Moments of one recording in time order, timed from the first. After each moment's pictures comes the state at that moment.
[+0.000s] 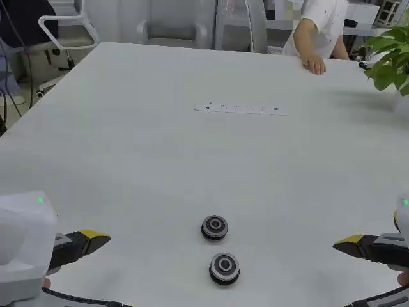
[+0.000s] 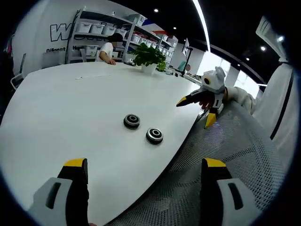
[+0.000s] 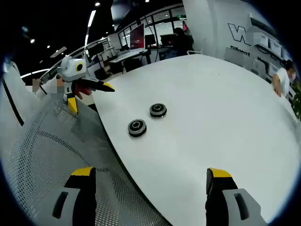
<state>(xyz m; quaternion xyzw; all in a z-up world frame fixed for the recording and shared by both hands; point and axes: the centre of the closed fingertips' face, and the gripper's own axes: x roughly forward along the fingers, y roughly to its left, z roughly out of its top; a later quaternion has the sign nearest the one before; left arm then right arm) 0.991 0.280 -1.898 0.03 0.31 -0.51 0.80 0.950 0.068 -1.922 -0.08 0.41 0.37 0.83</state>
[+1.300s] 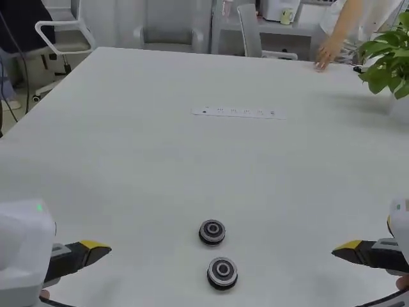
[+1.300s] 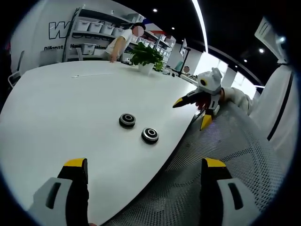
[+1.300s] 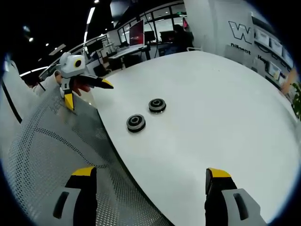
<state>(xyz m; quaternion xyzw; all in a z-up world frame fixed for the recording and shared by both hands) 0.987 0.276 -1.898 0.03 0.32 -0.52 0.79 0.950 0.067 -1.924 -0.08 0.41 0.37 0.83</state>
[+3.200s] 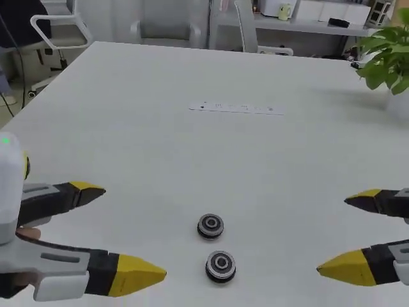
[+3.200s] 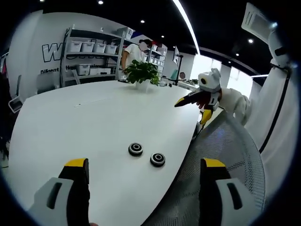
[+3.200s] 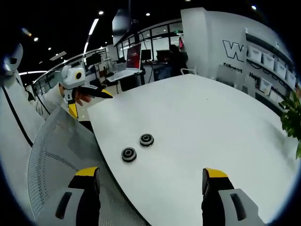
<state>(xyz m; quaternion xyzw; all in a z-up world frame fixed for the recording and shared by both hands) 1.024 0.278 -1.832 0.06 0.23 -0.54 0.81 0.980 0.058 -1.840 -0.08 0.33 0.35 0.87</state>
